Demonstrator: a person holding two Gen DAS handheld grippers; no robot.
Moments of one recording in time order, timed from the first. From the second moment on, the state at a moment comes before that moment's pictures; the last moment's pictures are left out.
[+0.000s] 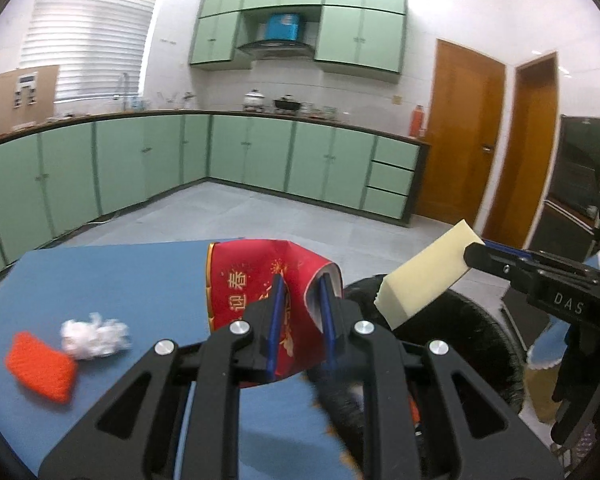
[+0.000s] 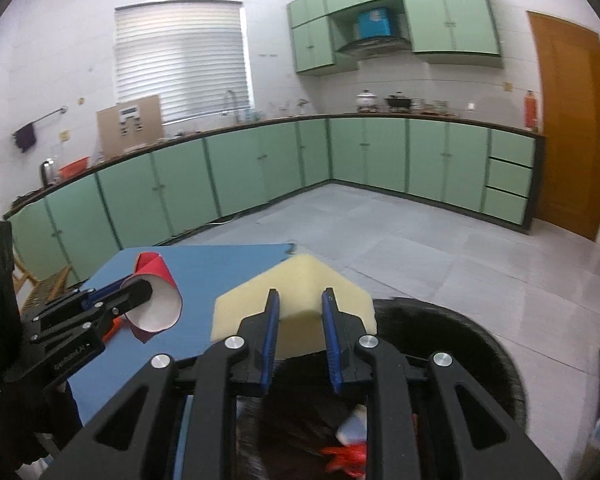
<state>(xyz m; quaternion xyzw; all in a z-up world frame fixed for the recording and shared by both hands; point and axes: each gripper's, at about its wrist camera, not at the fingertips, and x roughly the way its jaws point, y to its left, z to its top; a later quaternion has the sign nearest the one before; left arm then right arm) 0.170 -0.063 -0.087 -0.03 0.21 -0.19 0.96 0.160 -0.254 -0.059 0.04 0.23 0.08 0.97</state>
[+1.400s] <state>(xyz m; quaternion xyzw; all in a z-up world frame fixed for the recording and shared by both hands) 0.217 -0.136 -0.134 -0.02 0.26 -0.24 0.94 0.159 -0.349 -0.131 0.09 0.30 -0.06 0.95</state>
